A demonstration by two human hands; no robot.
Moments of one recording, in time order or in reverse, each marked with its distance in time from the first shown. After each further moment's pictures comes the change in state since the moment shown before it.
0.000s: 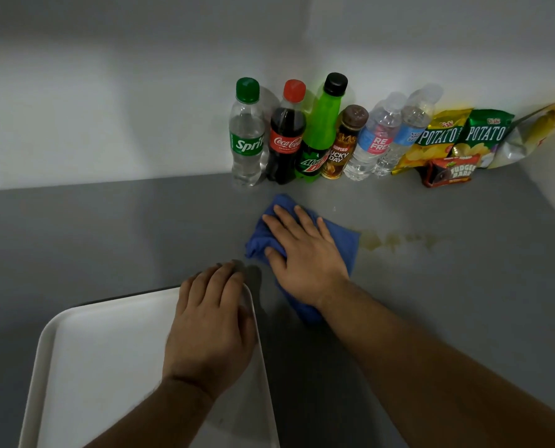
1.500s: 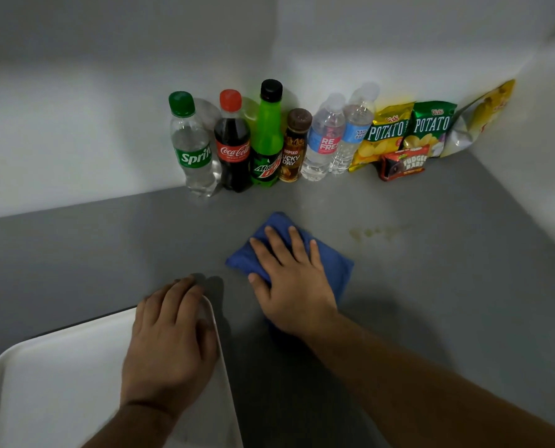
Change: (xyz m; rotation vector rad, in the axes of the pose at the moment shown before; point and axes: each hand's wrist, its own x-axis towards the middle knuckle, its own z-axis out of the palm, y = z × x) left_hand 0.003 0.007 -0.005 -0.037 0.048 -0.006; right_hand -0.046 0.023 0.008 0.015 0.052 0.100
